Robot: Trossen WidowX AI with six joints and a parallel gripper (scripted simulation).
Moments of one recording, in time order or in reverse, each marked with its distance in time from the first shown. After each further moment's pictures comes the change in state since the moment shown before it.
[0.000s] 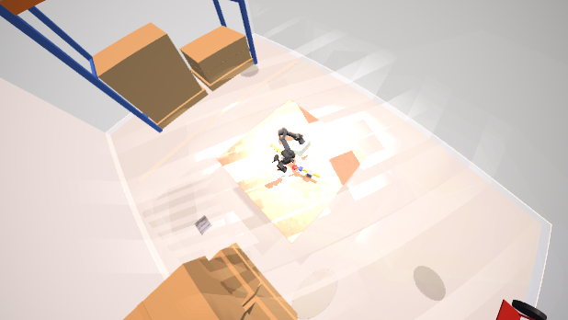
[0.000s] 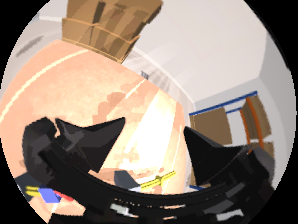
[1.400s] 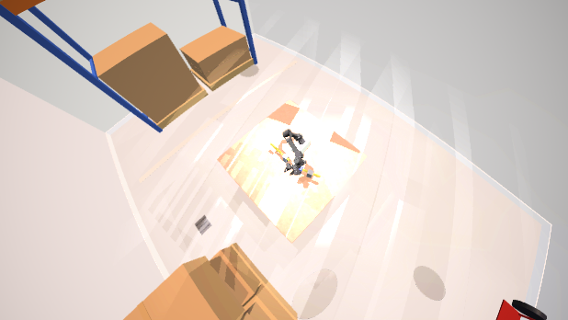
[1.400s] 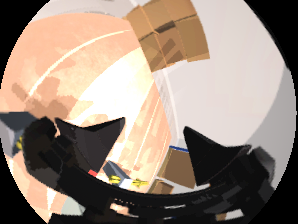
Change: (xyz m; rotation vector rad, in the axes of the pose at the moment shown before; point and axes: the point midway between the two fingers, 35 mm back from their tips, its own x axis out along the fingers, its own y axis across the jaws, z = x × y) arm -0.092 0.106 0.020 -0.589 -0.247 0.105
